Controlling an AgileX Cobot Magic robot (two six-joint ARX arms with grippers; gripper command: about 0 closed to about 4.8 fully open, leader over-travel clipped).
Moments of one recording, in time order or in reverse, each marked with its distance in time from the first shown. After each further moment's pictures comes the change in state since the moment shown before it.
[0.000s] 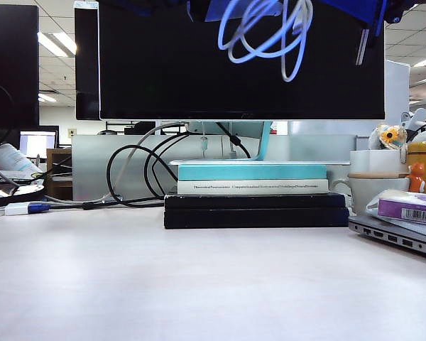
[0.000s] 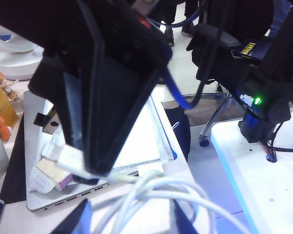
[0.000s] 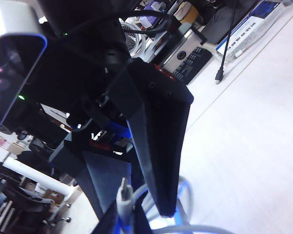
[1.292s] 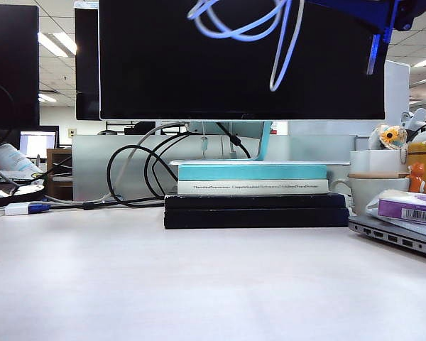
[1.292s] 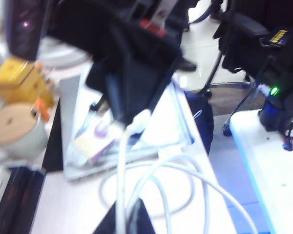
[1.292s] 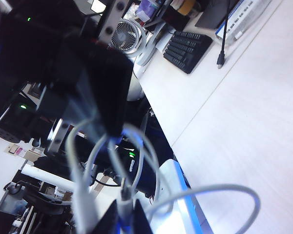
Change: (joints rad) left arm 0.061 -0.128 0.000 -0.138 -0.081 0.044; right arm -0.023 0.000 0.000 -0.121 -0.029 -0.010
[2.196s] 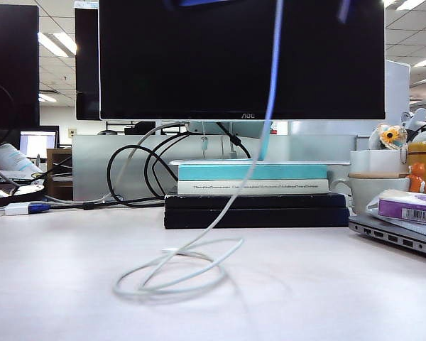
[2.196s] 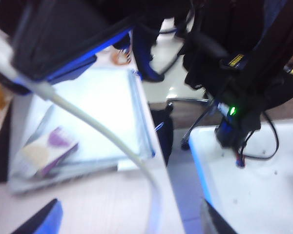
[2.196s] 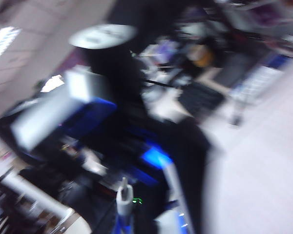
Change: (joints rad) left arm -0.029 0.051 0.000 0.033 0.127 -0.126; right arm 0.069 0.000 0.002 0.651 0.111 0.443
